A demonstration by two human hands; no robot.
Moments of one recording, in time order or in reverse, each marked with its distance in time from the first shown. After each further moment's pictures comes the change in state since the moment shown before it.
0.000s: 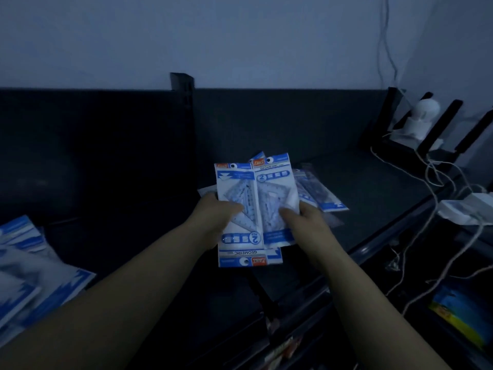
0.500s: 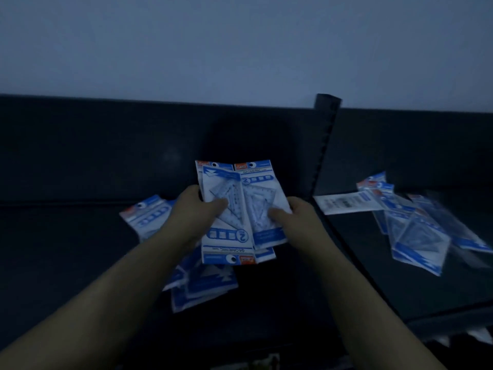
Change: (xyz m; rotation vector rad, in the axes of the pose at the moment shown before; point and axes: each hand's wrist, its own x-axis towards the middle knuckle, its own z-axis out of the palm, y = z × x) left_hand -0.131 0.019 -0.220 0.197 0.484 0.164; right_hand -0.071 -0.068 0.193 0.026 -0.432 -0.162
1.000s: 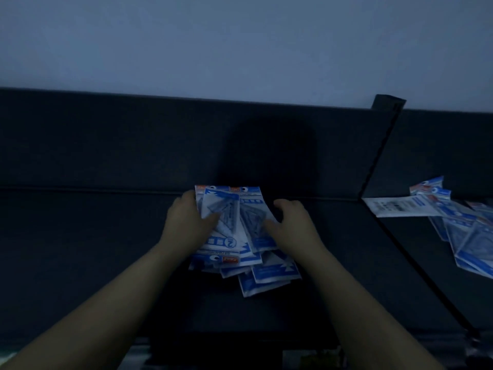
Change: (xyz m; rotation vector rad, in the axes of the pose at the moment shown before) left_hand -0.009 -0.056 -0.111 0.590 0.284 0.172; right_hand -0.005 -0.002 0.105 -0.615 -0.071 -0.213
